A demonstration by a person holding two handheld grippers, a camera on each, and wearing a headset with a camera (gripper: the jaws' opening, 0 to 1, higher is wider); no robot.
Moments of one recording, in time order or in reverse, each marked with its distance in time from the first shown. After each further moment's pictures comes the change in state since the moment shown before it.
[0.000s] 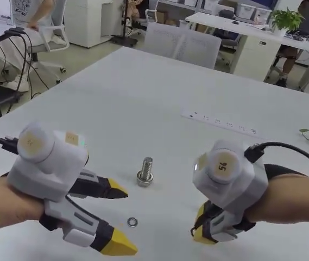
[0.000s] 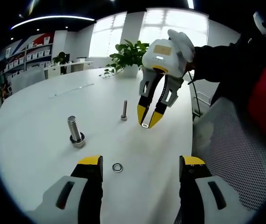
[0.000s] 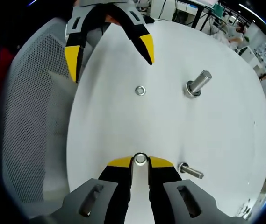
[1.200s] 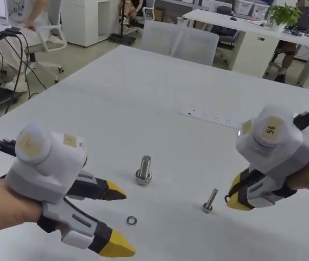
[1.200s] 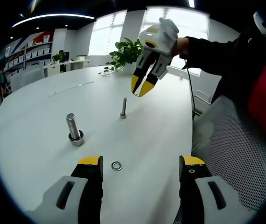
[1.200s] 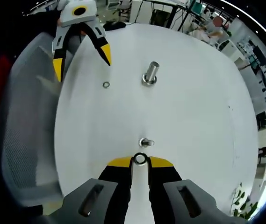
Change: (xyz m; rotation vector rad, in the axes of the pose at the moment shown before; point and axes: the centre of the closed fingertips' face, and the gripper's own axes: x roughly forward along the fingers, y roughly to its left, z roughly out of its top) left arm 0.000 0.000 -0.004 -0.006 0.016 -0.005; right arm -0.055 -0.056 -0.025 0.077 -0.013 -0.140
